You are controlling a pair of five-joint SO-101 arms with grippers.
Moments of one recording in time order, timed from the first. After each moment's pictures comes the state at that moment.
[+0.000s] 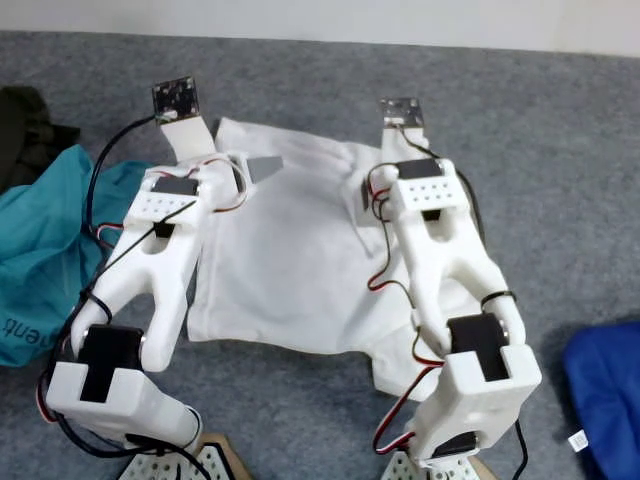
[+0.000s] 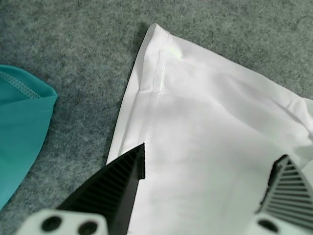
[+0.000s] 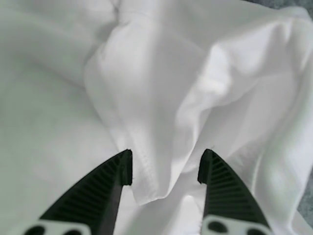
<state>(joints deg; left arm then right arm) -1.5 3.0 24.1 31.6 20.3 -13.5 10.8 7.3 58.9 -5.1</state>
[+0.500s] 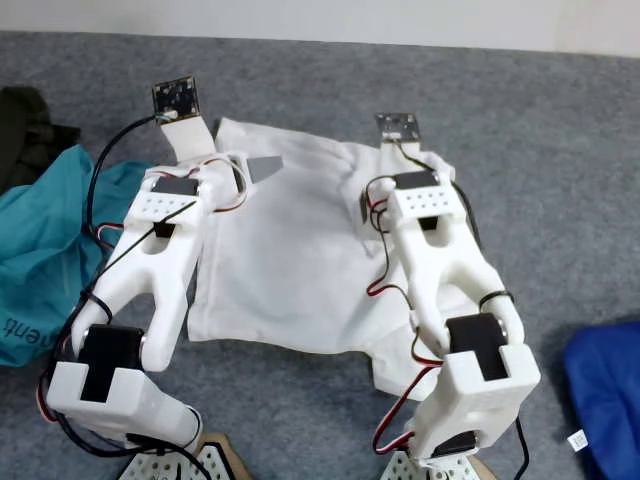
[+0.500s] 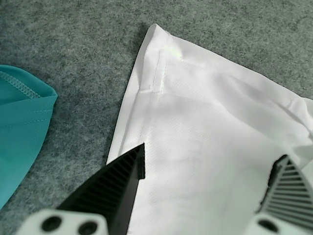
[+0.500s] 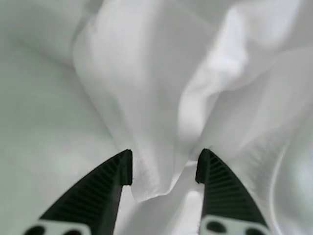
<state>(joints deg) -1.5 3.0 24.1 31.6 20.3 -14.1 10.8 12.7 55.7 -5.1</state>
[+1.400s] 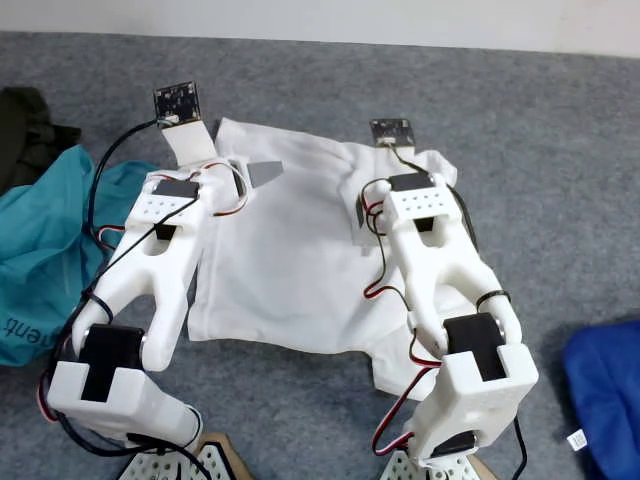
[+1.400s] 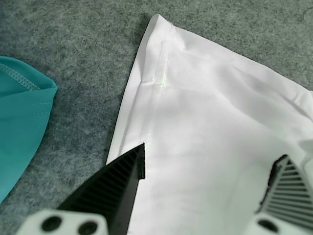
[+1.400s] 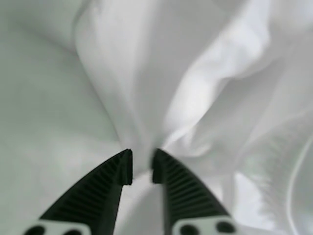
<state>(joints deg) -1.5 3.0 25.4 31.3 20.3 -15.0 11.3 13.2 57.2 -5.1</state>
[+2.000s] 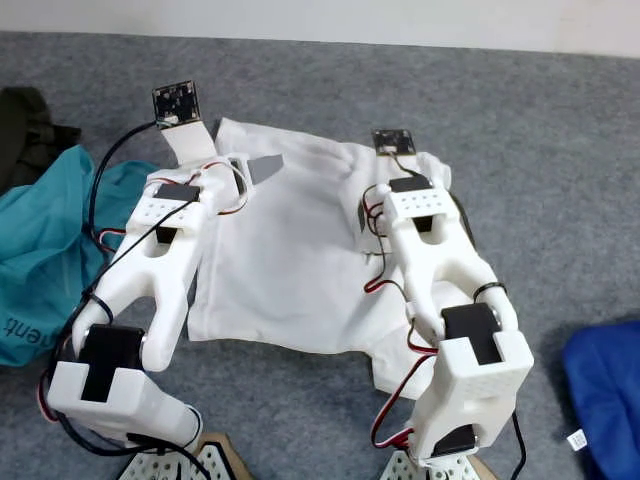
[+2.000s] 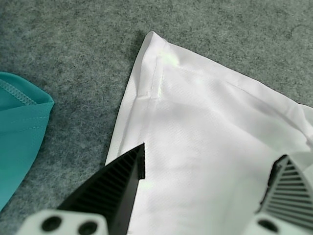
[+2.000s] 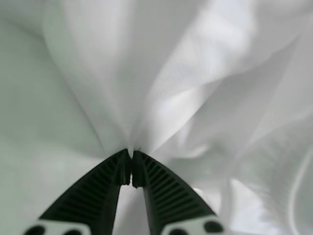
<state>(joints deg) -1.5 3.0 27.1 26.1 20.3 -13.8 14.9 13.2 57.0 -5.1</state>
